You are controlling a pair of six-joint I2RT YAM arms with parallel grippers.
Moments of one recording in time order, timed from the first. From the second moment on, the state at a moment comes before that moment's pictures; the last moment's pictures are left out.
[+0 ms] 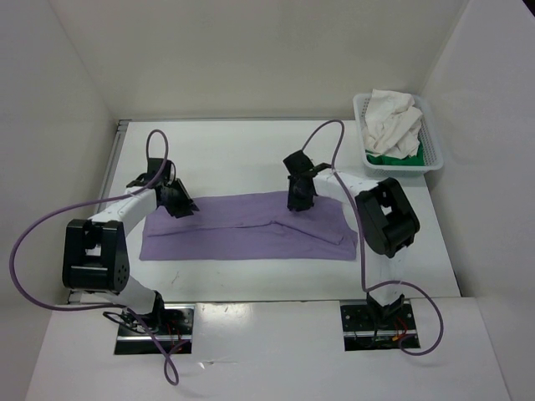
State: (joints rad) left arm -0.02 1.53 0.93 -0.45 0.19 -0.64; right arm 0.52 1.92 1.28 -0.51 0.10 0.59
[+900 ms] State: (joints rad) left arm -0.04 1.53 0.93 -0.42 0.22 -0.66; right arm 0.72 1.66 1.03 -0.63 -0.18 0.68
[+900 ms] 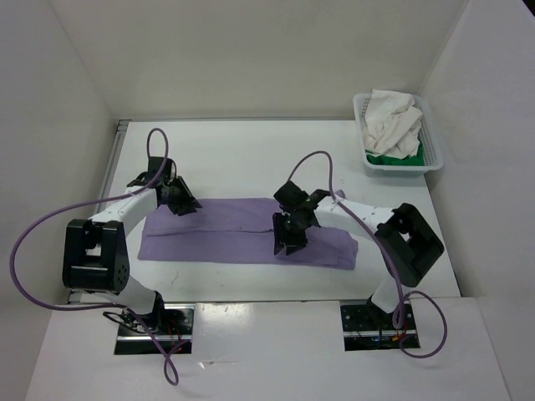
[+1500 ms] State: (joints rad) left arm -0.16 1.66 1.00 -0.38 0.27 -0.69; right arm 0.39 1.60 1.00 -0.51 -0.10 0.77
